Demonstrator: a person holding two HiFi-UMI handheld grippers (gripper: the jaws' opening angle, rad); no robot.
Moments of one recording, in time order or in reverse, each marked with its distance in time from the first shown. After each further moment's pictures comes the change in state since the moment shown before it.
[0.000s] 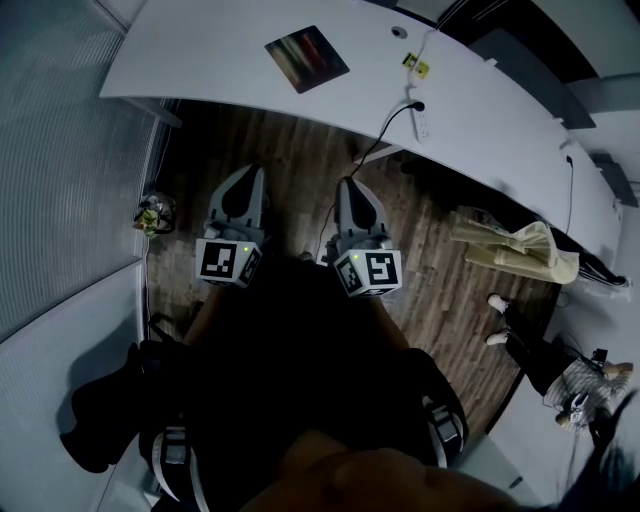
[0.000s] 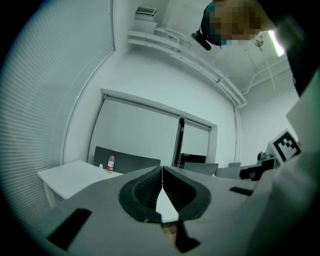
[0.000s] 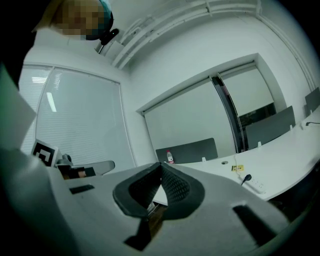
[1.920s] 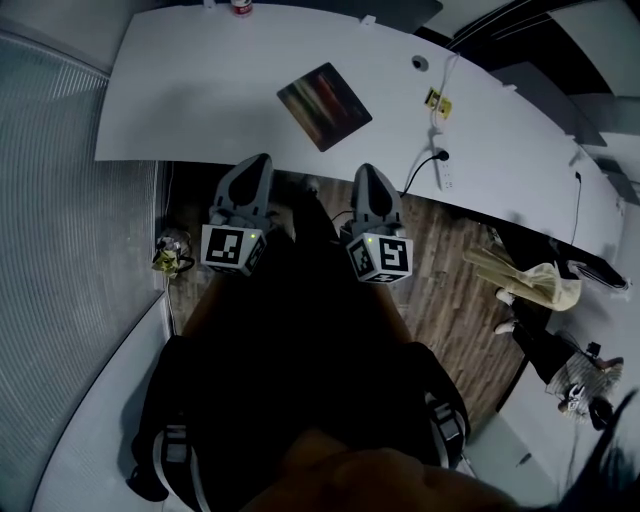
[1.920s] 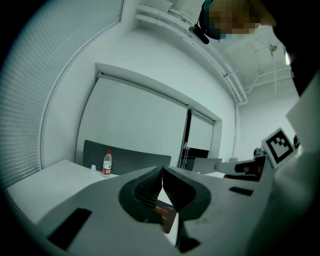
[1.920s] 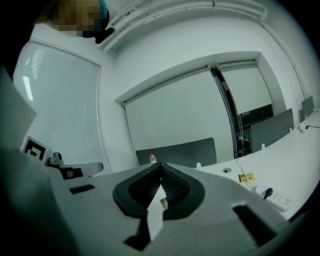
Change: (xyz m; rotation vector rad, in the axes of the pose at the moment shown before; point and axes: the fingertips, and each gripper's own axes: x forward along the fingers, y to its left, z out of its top) left arm 0.217 0.185 0.003 -0.018 0.118 -0.110; right arm 0.266 -0.055 0.016 0.006 0.026 -0.197
